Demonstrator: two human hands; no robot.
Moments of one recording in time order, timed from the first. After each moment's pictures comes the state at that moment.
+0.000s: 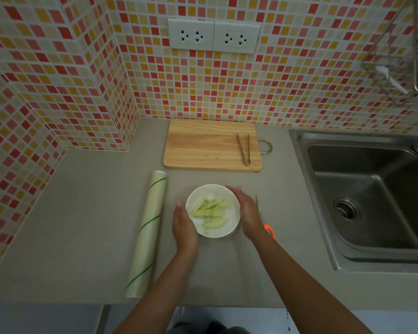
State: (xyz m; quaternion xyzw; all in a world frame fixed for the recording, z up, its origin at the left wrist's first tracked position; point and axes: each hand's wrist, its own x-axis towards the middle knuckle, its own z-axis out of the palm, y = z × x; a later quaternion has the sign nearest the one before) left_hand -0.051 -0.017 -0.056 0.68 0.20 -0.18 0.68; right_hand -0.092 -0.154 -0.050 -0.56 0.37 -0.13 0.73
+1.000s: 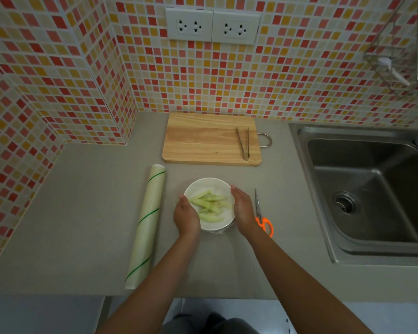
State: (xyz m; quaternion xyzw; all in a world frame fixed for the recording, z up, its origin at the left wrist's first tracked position) left_hand -0.039 -0.031 -0.060 0.72 0.21 -0.18 0.64; right_hand -0.093 -0.145 -0.061 -0.57 0.36 -0.15 0.72
